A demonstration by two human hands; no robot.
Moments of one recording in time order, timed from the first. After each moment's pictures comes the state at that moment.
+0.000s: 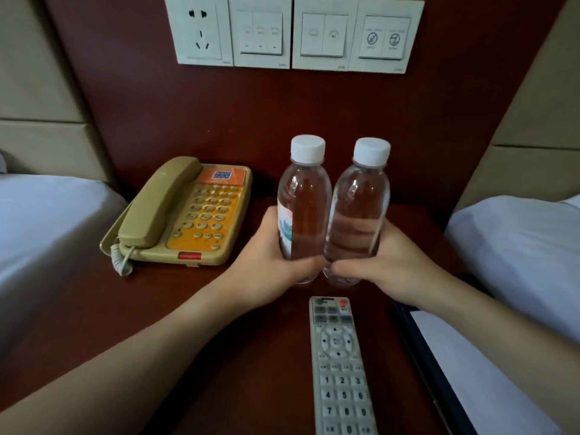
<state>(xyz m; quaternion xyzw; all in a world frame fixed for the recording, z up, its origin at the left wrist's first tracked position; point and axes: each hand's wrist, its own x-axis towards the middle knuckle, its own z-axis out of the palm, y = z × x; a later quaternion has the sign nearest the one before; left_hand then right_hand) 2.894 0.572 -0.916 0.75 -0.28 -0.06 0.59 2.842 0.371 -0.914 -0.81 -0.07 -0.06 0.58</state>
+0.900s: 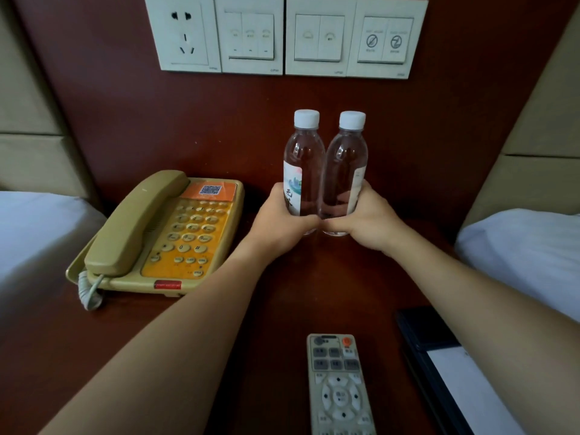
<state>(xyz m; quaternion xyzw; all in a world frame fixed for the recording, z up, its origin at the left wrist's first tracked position) 3.005 0.513 -0.930 0.79 -0.19 0.01 0.59 2.965 0.338 -0.920 -0.87 0.06 -0.12 0.47</state>
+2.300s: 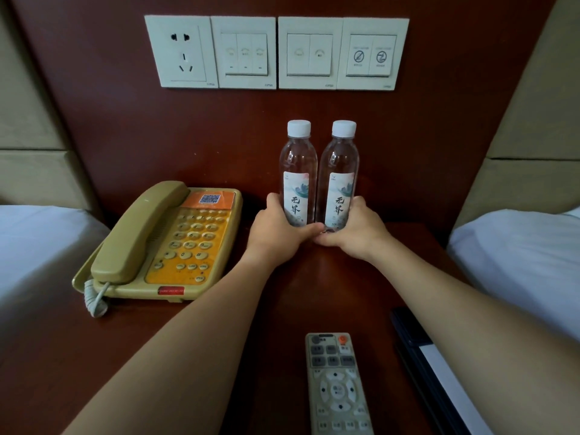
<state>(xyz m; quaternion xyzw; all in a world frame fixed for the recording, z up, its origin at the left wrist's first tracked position) 3.008 0.509 -0.929 0.85 -0.14 0.04 0.50 2.957 0.354 -0.919 -0.89 0.17 -0.13 0.40</state>
